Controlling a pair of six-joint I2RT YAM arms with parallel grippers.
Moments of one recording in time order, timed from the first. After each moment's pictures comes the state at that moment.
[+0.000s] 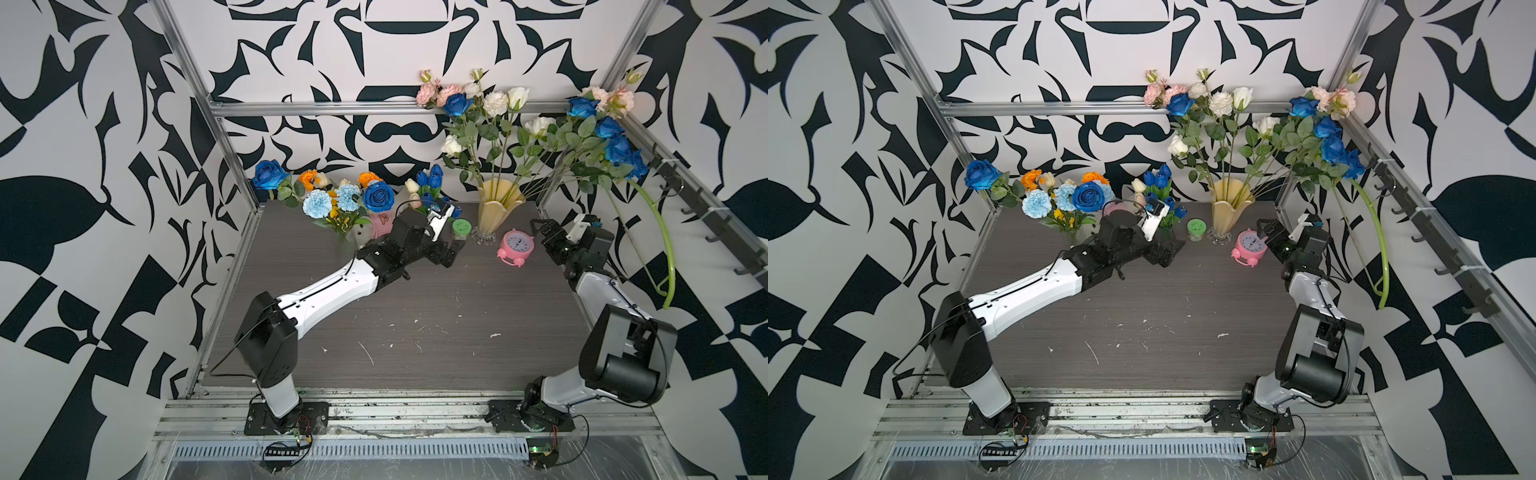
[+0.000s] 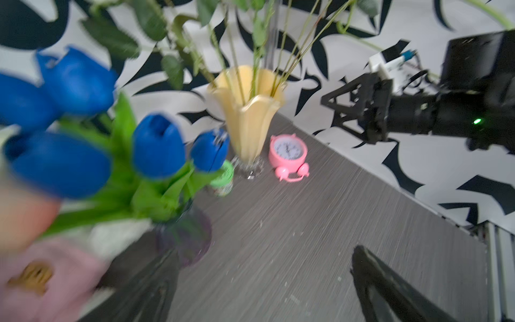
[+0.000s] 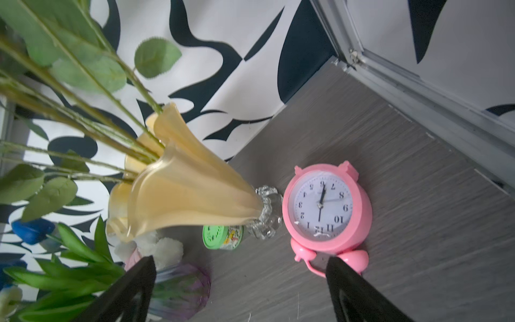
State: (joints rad) left arm -0.87 1.78 1.55 -0.05 0.08 -0.07; right arm -0.43 1.51 0.94 0.18 -0.50 0.67
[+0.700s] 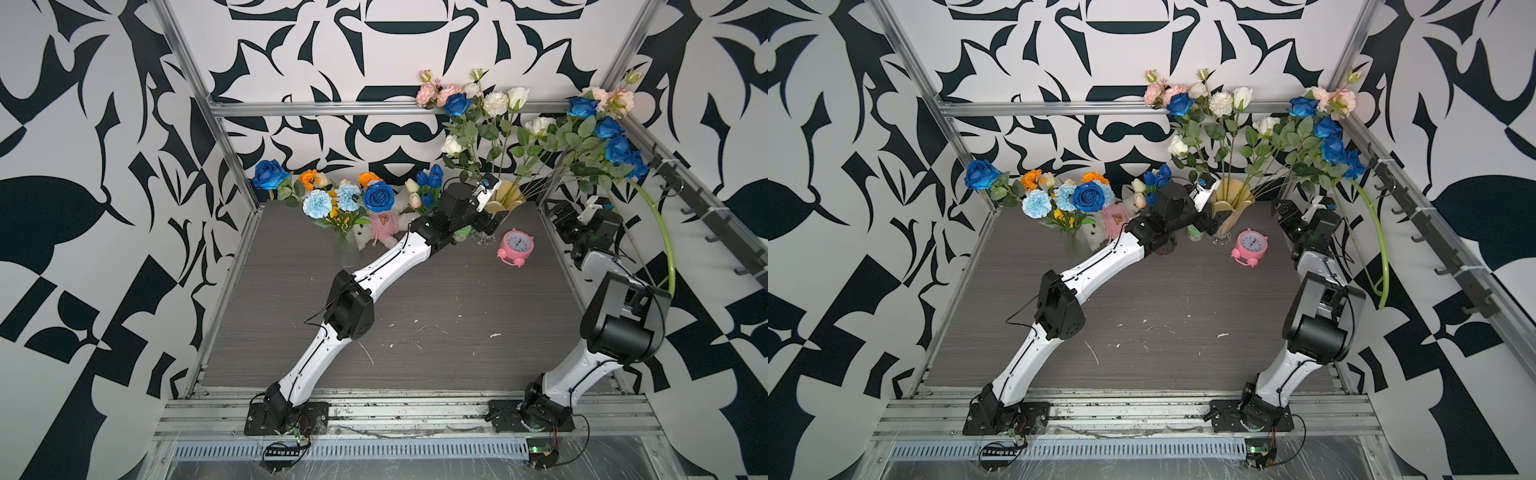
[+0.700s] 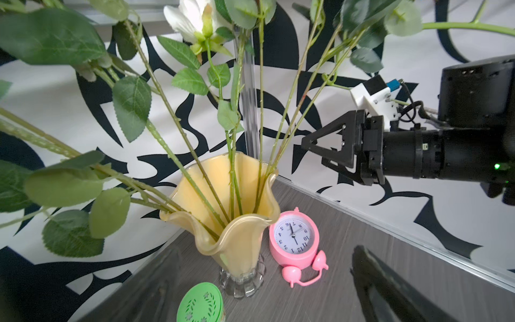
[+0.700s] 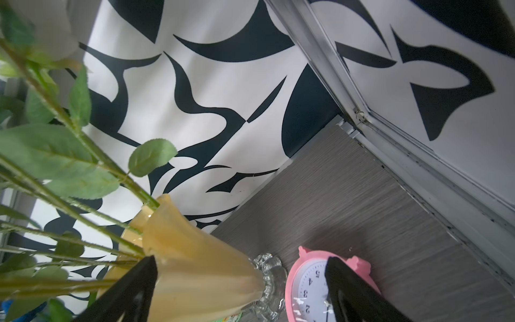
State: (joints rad) left arm -0.86 2.47 2.50 -0.16 0.14 0.06; right arm -0.46 1.79 1.21 0.29 -0.52 0.70
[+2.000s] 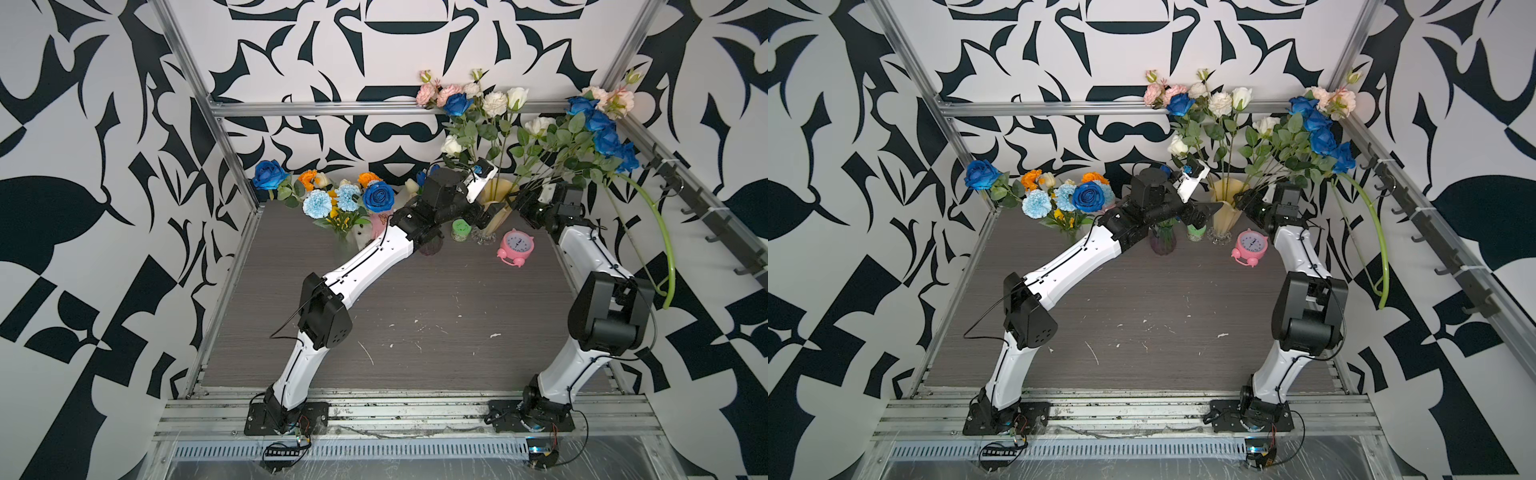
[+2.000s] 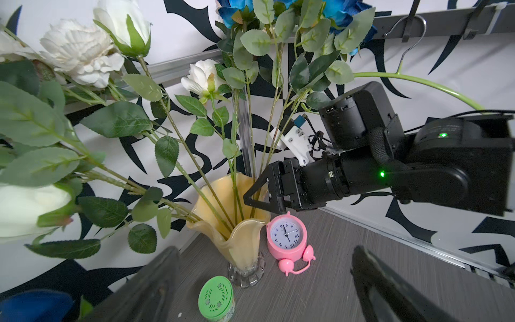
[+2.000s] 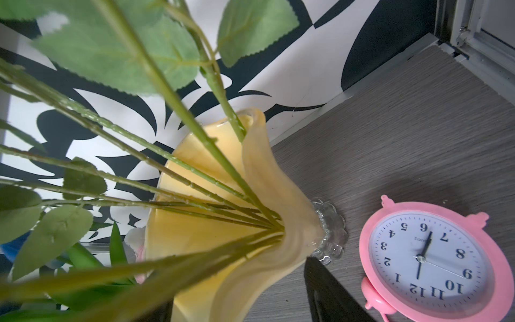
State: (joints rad) left arm -0.86 2.18 2.29 -0.21 0.19 0.12; right arm -0.19 1.80 1.50 -0.23 -0.40 0.59
